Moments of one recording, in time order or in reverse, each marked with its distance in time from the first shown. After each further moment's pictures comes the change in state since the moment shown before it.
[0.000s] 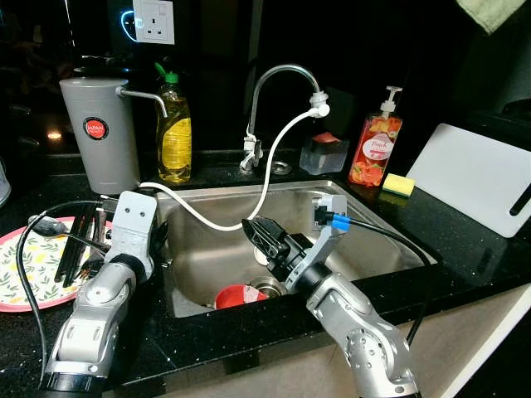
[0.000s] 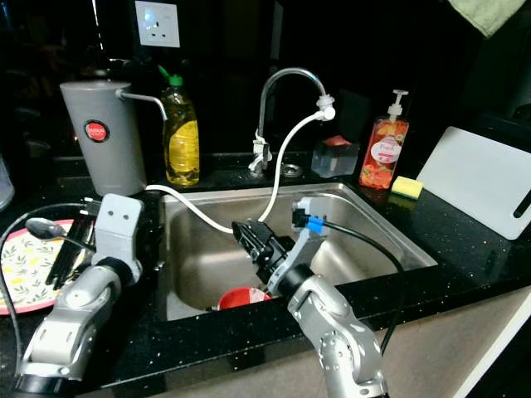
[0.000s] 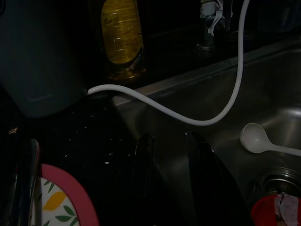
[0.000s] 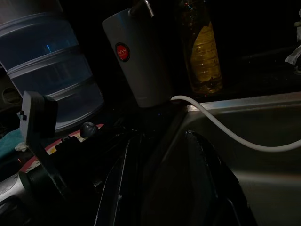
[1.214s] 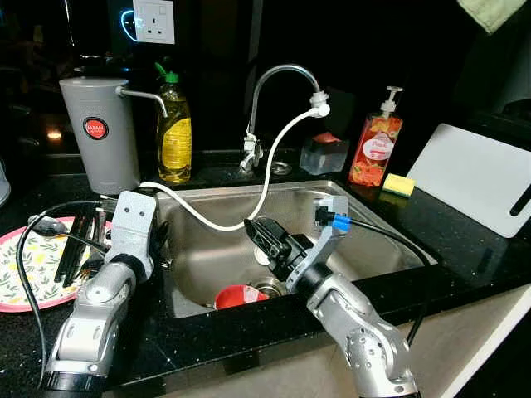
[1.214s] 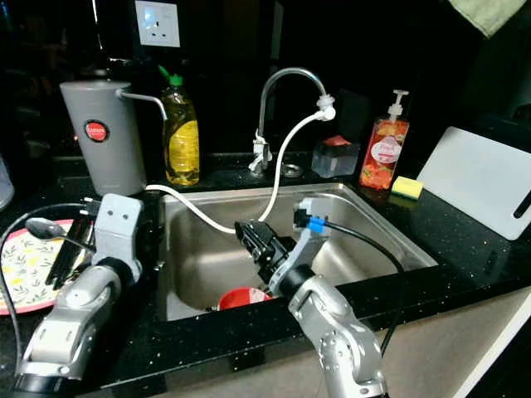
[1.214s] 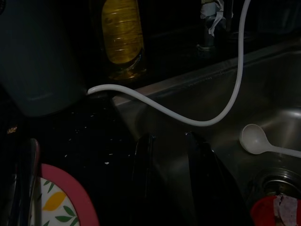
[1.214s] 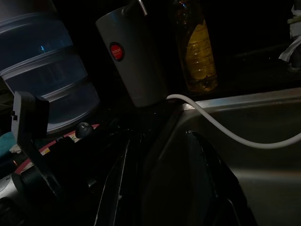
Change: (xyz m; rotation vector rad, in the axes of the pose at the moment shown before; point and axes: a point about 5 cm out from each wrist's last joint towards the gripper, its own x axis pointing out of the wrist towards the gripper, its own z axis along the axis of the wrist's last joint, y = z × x) left arm 0.000 0.001 0.000 -0.008 -0.001 0.001; right arm 0.000 -0.003 -0.002 0.008 0.003 -0.021
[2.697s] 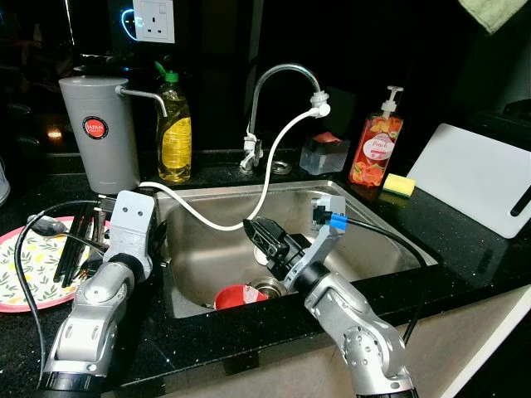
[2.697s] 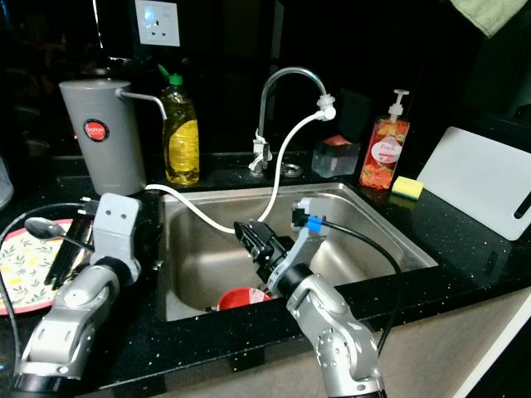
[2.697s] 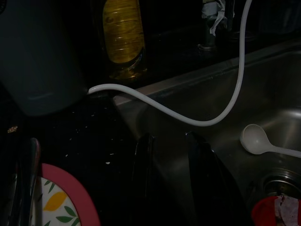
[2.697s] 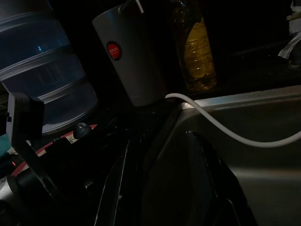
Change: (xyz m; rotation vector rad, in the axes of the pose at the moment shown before) left arm 0.000 0.001 0.000 0.001 0.000 0.000; right arm 0.003 -0.001 -0.002 0.006 0.002 -0.006
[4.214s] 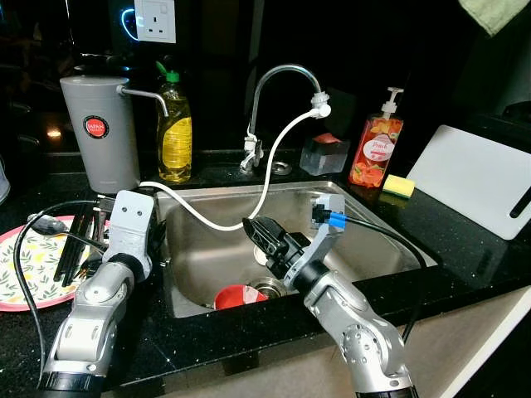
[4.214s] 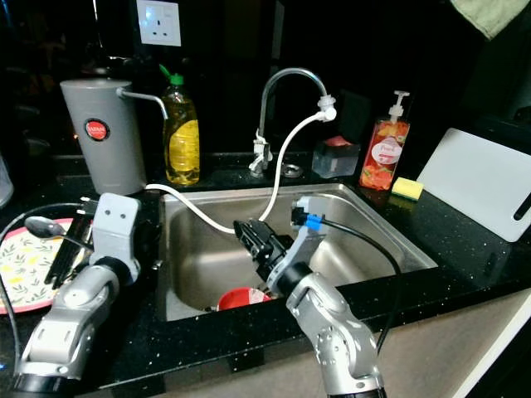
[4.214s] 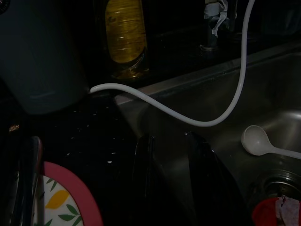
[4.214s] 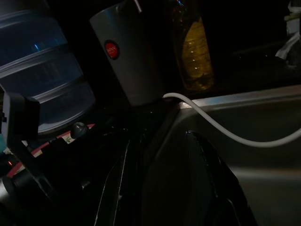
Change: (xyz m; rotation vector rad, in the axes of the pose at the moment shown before) left arm 0.000 0.001 0.000 -0.002 -0.001 0.007; right arm 0.000 -0.002 -0.001 -0.003 0.003 -0.015
